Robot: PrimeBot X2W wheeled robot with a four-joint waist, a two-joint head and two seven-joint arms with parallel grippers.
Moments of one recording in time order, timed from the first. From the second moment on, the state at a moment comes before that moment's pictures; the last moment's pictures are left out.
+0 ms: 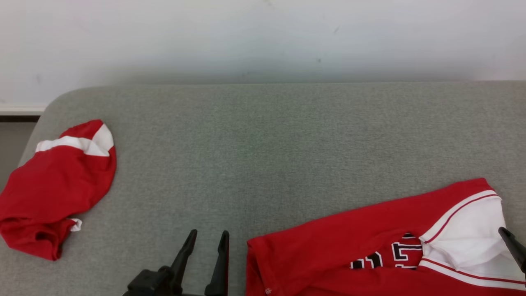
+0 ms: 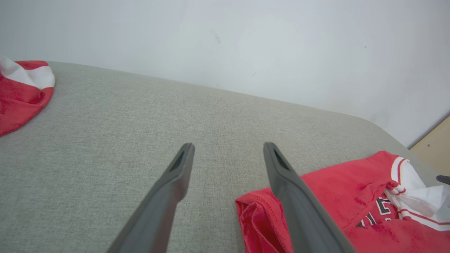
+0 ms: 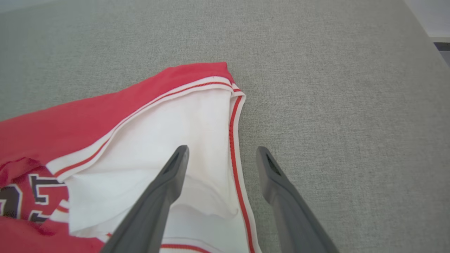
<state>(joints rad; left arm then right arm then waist) -0.04 0.26 -0.54 -0.05 -0.52 0.27 -0.26 -0.19 -0.57 0.12 0.32 0.78 0.13 0.40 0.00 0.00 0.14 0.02</state>
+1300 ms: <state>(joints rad) 0.04 0.06 -0.31 0.02 -0.25 0.06 -0.26 -0.29 -0.57 0.25 0.50 1.03 0.13 0.37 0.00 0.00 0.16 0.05</state>
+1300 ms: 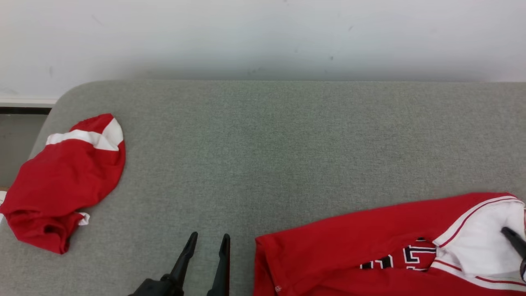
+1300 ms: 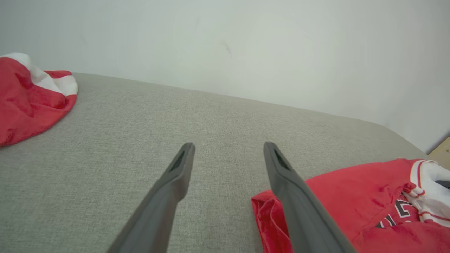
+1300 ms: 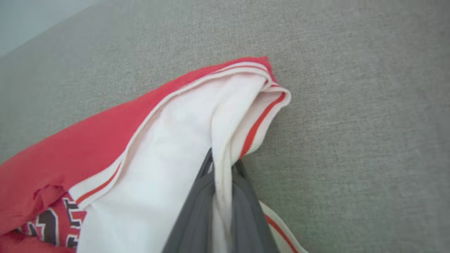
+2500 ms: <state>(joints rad) 0.06 0.05 -0.28 0.04 -0.28 0.08 -0.26 -0.10 -0.74 0.19 0.02 1.10 0.13 0.45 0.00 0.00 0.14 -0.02</state>
